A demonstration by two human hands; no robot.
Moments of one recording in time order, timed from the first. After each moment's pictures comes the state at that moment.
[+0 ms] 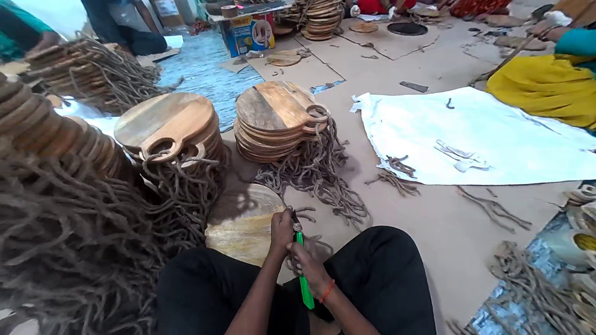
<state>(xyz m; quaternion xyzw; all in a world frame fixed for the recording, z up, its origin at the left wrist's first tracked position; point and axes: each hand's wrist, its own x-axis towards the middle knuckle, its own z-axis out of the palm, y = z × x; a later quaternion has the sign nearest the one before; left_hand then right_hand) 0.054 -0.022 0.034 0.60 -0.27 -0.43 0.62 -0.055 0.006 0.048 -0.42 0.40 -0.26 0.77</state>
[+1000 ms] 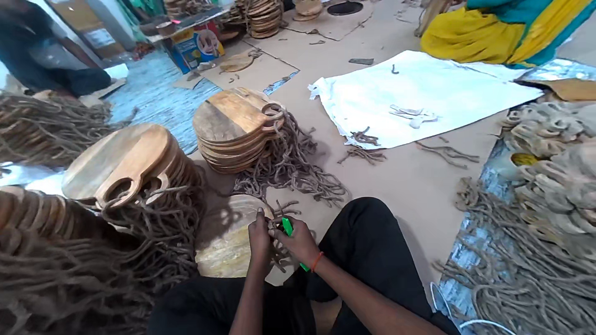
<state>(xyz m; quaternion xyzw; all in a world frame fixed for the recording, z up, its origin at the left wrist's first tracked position) 0.056 -0.014 0.051 0.67 -0.21 -0.44 0.56 -0.061 -0.029 0.053 -0.60 0.45 -0.29 0.60</state>
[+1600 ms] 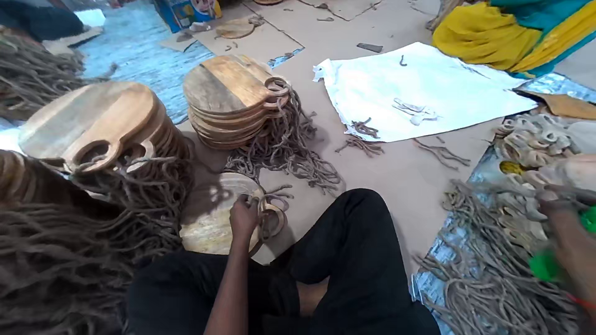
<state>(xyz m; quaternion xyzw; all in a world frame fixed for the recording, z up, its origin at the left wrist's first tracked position) 0.093 -0.015 0.039 0.83 -0.33 -0.36 0.28 -0.398 -0.040 0.175 -0.58 0.67 -0.45 0.09</state>
